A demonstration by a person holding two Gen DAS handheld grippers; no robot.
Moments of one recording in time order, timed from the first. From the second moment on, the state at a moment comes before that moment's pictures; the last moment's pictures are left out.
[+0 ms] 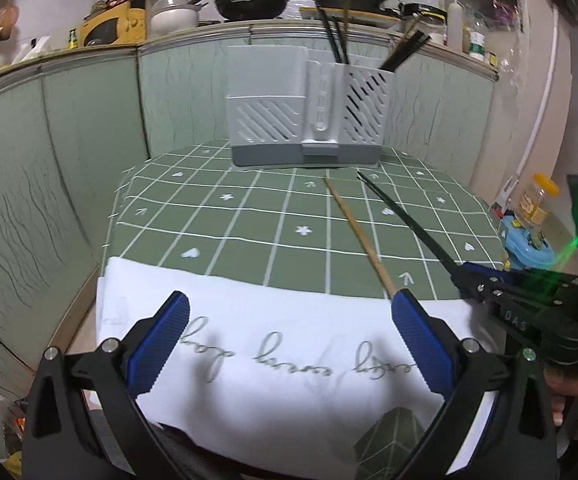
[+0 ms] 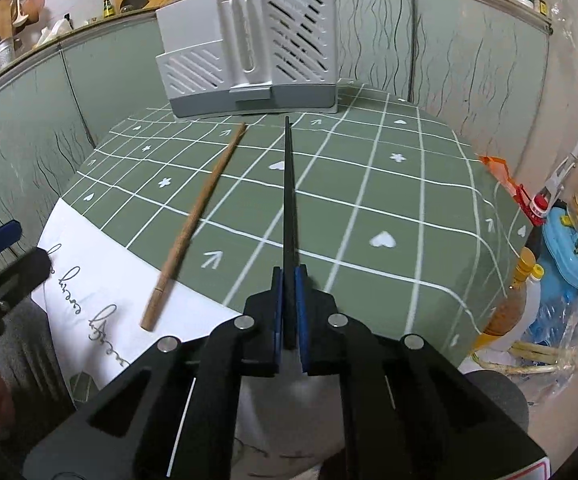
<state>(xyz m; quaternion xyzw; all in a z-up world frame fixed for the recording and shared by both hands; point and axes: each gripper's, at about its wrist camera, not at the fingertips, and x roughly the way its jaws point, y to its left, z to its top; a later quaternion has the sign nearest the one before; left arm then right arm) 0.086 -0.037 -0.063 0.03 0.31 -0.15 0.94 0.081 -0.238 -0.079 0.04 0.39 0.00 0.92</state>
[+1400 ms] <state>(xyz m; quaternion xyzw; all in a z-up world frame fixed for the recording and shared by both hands) 0.104 -0.107 -0.078 0.08 0.34 -0.16 0.92 0.054 -0.285 -0.068 0.07 0.38 0.01 0.92</state>
